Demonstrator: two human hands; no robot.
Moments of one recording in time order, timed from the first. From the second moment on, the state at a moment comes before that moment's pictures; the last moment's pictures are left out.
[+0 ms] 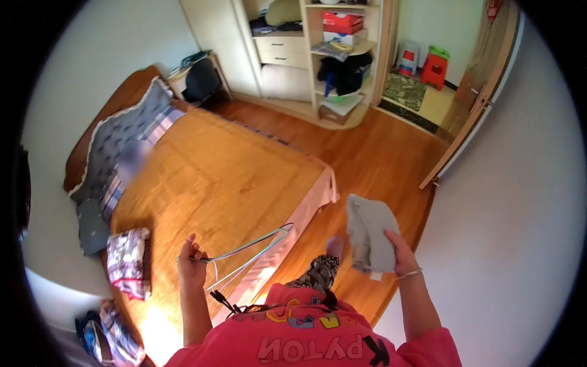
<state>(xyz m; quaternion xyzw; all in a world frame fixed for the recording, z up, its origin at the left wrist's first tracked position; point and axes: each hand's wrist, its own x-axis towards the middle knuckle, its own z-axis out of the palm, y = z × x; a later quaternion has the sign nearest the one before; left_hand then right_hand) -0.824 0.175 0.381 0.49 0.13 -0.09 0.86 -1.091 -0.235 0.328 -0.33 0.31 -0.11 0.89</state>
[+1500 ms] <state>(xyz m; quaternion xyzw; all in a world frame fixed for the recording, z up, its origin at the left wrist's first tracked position) -0.429 -1.239 0.419 0.41 -0.14 -0.67 0.59 -0.683 -1.358 0.326 -0.55 0.33 -0.10 0.76</state>
